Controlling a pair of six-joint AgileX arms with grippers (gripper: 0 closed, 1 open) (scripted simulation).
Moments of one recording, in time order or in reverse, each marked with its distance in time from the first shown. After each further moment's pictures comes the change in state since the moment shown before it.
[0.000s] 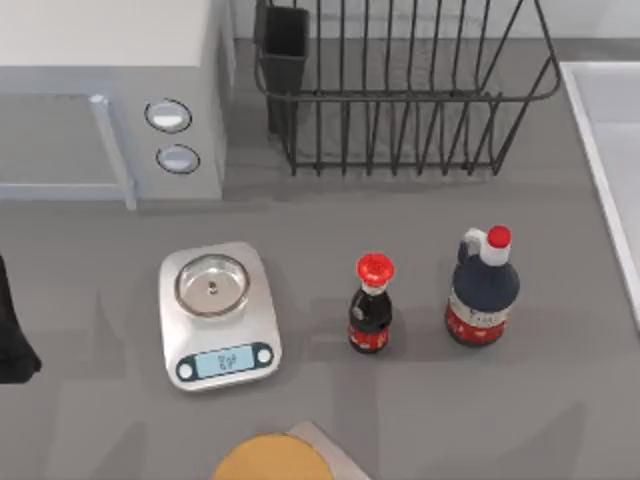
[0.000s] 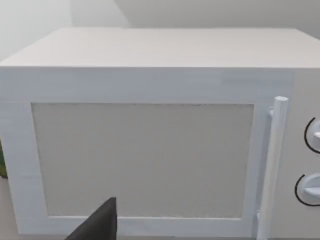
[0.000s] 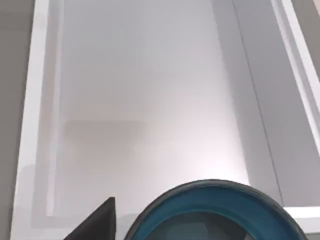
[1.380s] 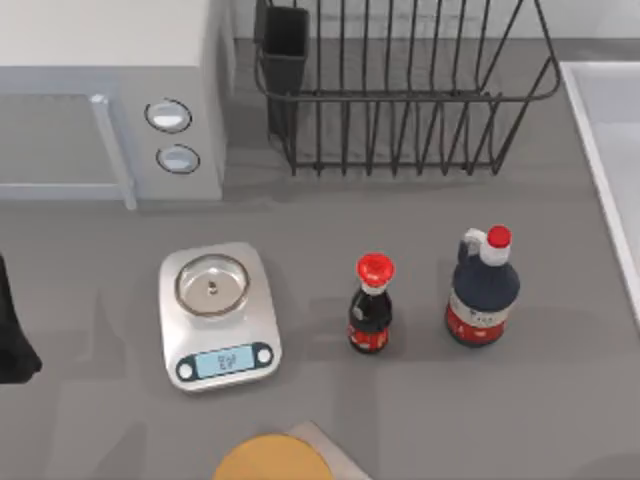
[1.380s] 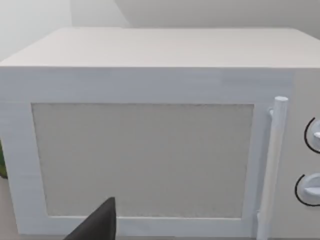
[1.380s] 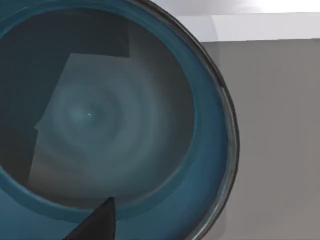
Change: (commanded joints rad) left arm 0.000 0.000 0.000 0.000 0.000 0.000; right arm -0.357 0.936 0.585 -0.505 -0.026 -0.327
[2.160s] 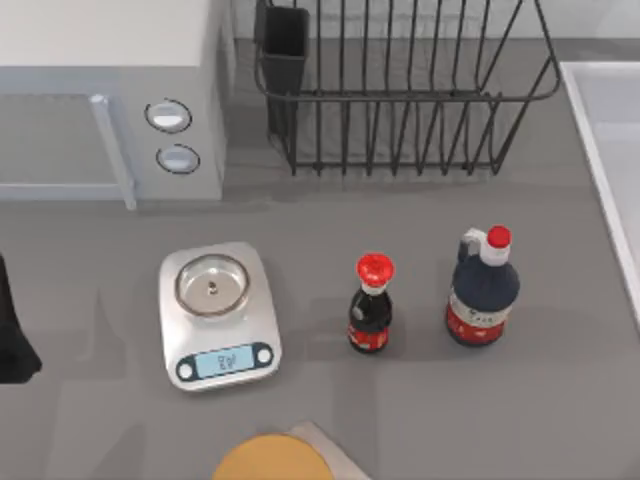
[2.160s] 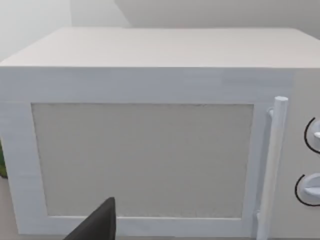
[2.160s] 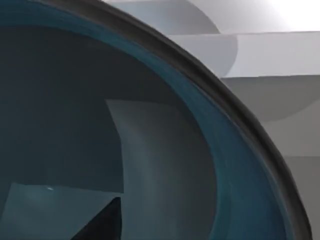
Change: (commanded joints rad) left arm 0.000 0.000 0.000 0.000 0.000 0.000; right arm 0.011 0.113 -0.172 0.289 0.001 0.013
